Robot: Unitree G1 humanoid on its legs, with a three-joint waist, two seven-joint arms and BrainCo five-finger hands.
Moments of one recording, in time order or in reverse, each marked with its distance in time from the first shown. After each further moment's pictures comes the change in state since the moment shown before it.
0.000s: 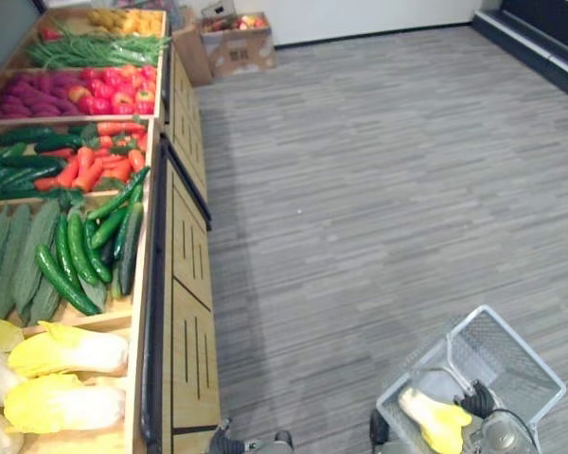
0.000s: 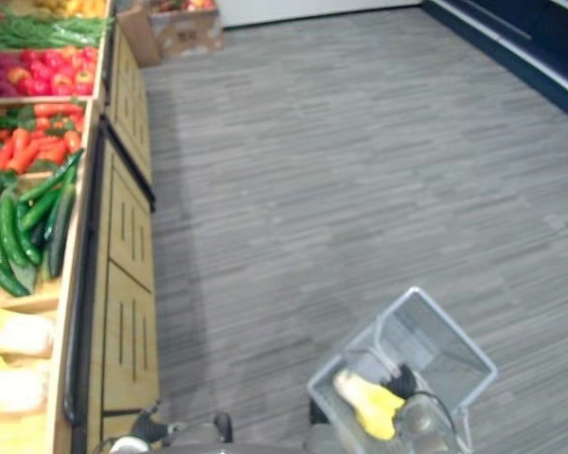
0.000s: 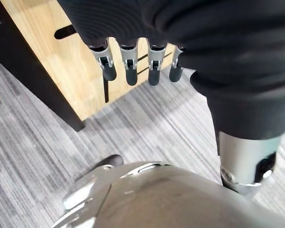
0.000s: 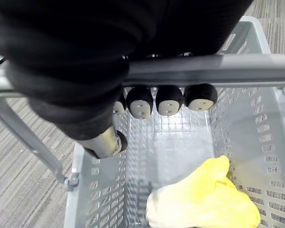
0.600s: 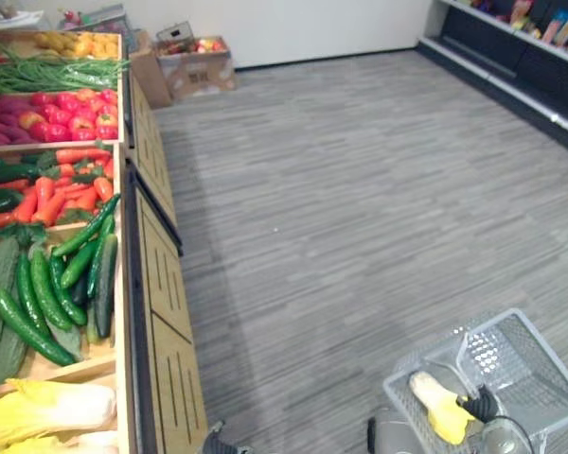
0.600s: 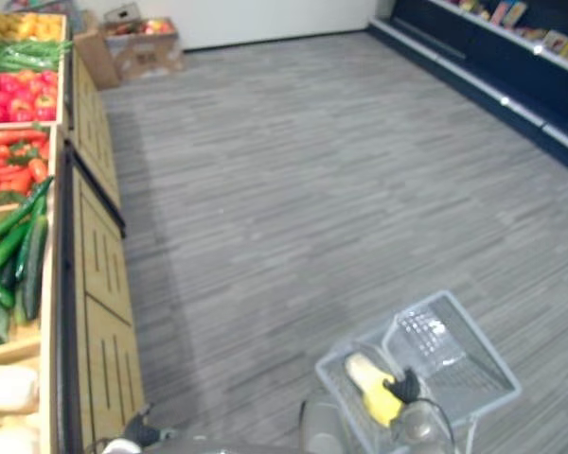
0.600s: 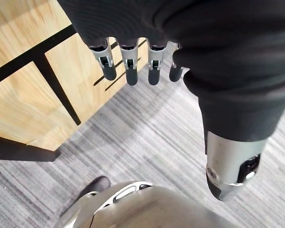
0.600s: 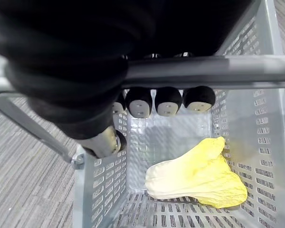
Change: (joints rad) left arm 0.005 0.050 -0.058 0.009 -0.001 0.002 0.021; right arm 0.021 0.062 -0.066 -0.016 0.030 0.000 -0.043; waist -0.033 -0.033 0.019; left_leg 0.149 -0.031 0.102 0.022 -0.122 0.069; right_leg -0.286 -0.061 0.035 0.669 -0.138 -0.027
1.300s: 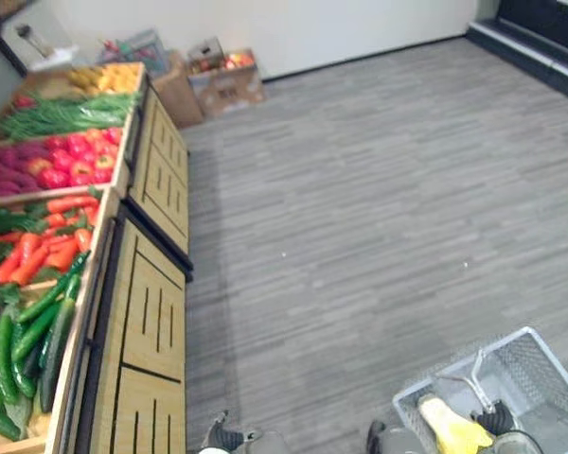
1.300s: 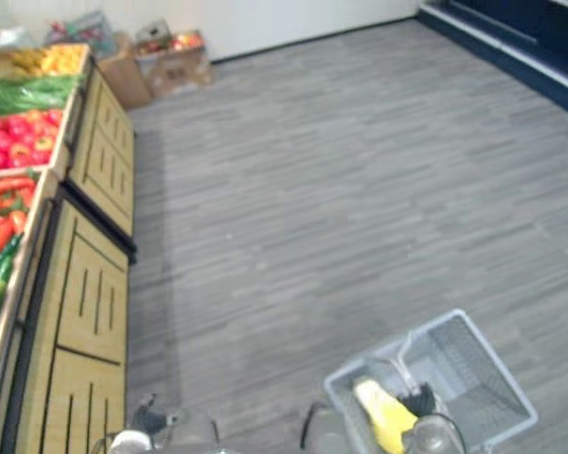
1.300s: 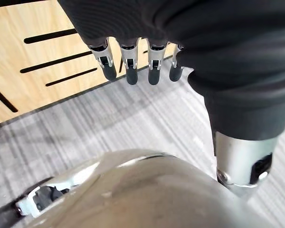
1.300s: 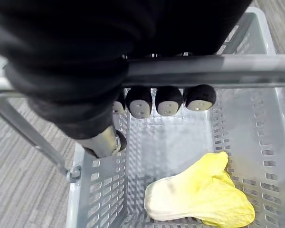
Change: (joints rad) left arm -0.022 -0.085 0.121 -0.040 -0.021 0.010 0.033; right arm 0.042 -0.014 -0.053 0.014 0.040 0.036 -0.003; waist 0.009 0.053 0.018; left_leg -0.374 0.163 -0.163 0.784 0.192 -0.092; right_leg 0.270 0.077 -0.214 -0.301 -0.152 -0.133
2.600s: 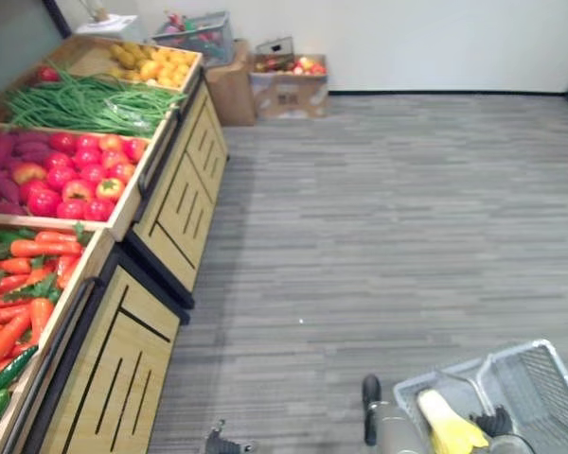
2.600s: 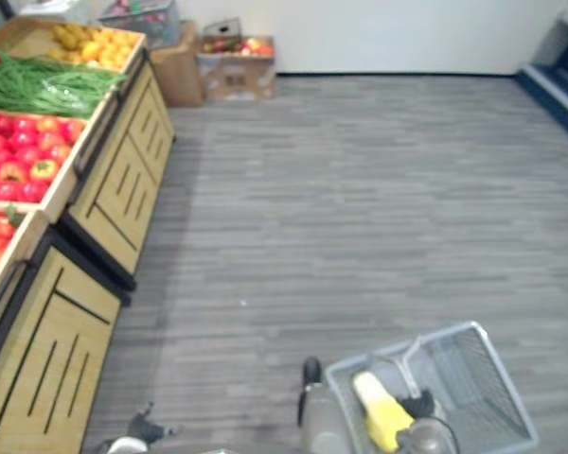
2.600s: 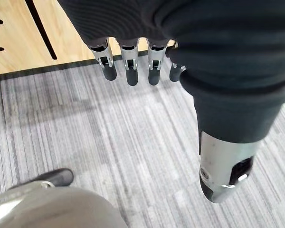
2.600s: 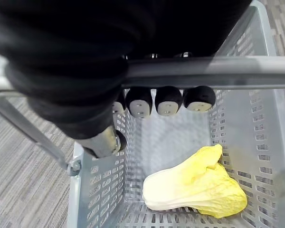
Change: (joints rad) left arm -0.019 -0.020 0.010 0.077 0.005 0.015 -0.005; right arm -0.022 0.049 -0.125 0.052 0.008 0.010 -0.017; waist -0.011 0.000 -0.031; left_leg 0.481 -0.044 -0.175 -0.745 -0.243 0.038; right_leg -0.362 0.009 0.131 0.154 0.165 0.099
